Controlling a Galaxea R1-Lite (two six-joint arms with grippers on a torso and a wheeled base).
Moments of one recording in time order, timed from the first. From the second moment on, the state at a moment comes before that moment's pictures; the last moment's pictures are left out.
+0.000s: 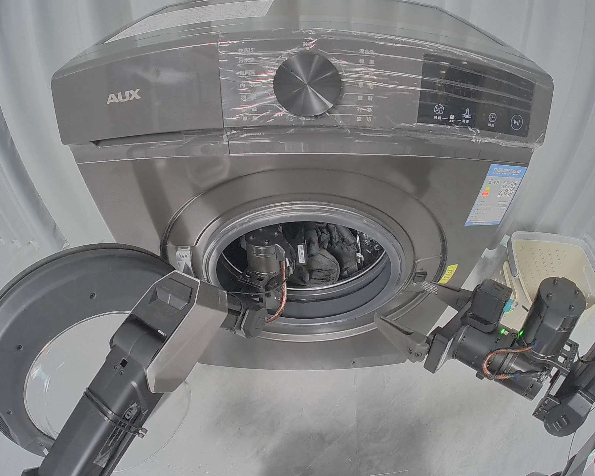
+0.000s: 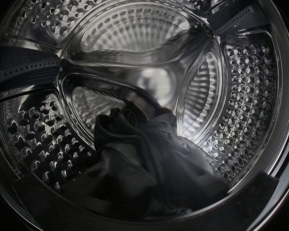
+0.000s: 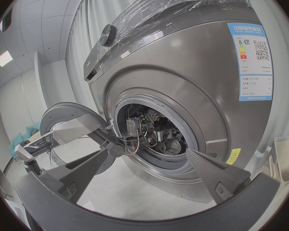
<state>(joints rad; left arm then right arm) -0.49 2.84 -2.00 -0.86 0.33 -0.07 0.63 1.80 -0.26 -1.49 0.04 0.08</state>
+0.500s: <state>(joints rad) -0.57 2.74 -1.86 -0.87 0.33 -0.08 0.63 1.79 -0.26 -1.49 0.04 0.08</state>
